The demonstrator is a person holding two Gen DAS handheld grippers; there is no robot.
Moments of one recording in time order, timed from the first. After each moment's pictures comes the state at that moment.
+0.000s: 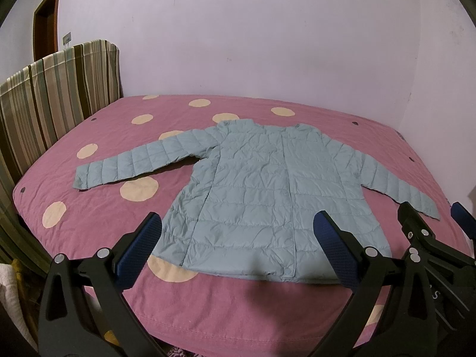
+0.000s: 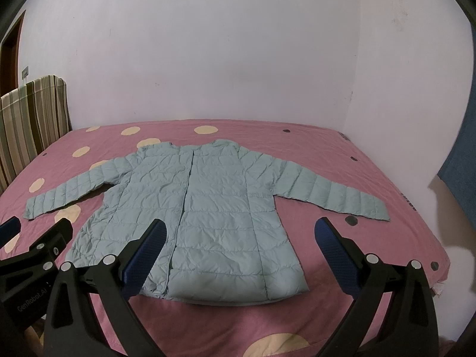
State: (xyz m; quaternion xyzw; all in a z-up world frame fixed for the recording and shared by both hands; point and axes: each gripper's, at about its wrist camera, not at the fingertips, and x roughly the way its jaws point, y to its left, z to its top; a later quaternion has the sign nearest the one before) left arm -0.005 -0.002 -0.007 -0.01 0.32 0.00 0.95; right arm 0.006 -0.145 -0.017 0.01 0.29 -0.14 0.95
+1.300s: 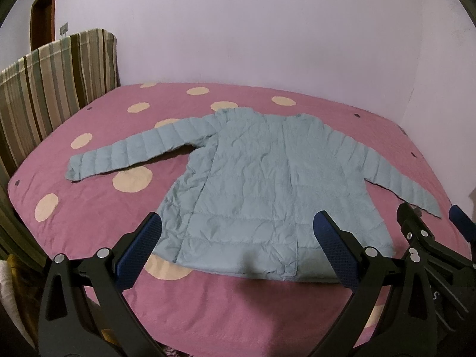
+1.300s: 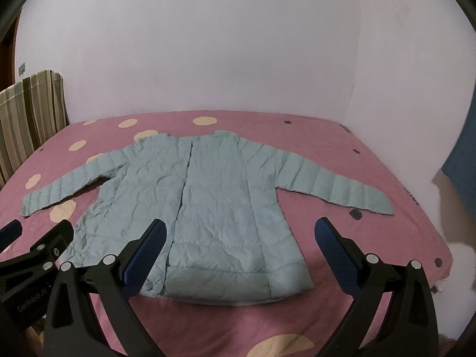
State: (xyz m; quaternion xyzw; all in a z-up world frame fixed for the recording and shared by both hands) left arm 0.007 -0.004 -0.034 -0.02 0.35 0.00 0.94; right arm 0.014 -0.148 -0.035 0.02 0.31 -0.13 0.94
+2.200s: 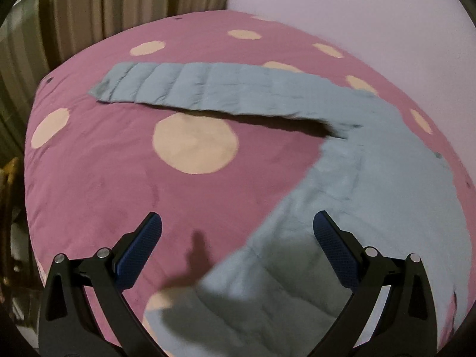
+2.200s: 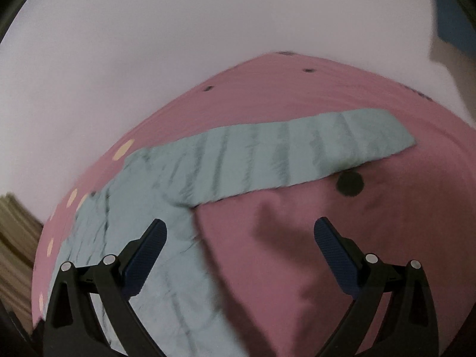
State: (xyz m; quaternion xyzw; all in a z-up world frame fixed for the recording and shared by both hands) left arm 0.177 0.133 -0.151 -0.18 0.45 0.25 0.84; right arm 0.106 -0.376 -0.136 0.30 0.33 -0.22 0.87
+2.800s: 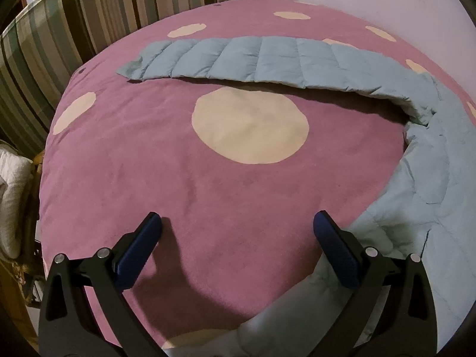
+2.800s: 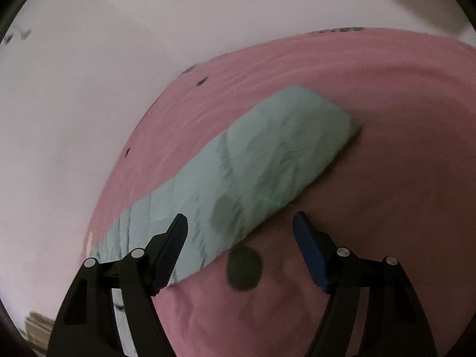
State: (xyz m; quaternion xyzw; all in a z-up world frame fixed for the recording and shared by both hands) left arm 0.189 0.161 -0.202 -0.13 0.47 0.35 0.80; right arm 0.077 -0.524 -0.206 0.47 0.24 -0.33 0.78
